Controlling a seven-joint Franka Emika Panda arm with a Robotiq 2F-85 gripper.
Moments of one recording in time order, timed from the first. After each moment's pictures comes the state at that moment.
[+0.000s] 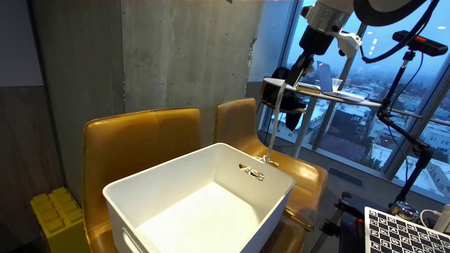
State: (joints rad) arm 0.03 0.03 -0.20 -2.10 -0.33 2.44 -0.02
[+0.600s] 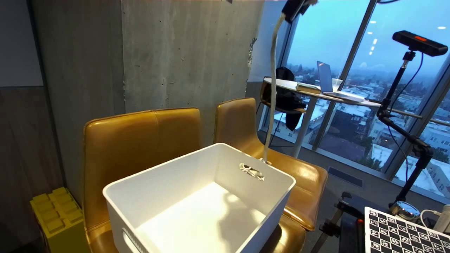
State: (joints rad) arm 0.03 -0.10 -0.04 -1.92 -0.34 2.31 -0.02
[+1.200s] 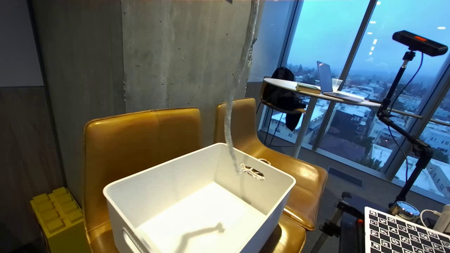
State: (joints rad) arm 0.10 -0.21 0.20 -1.64 -0.41 2.10 0.01
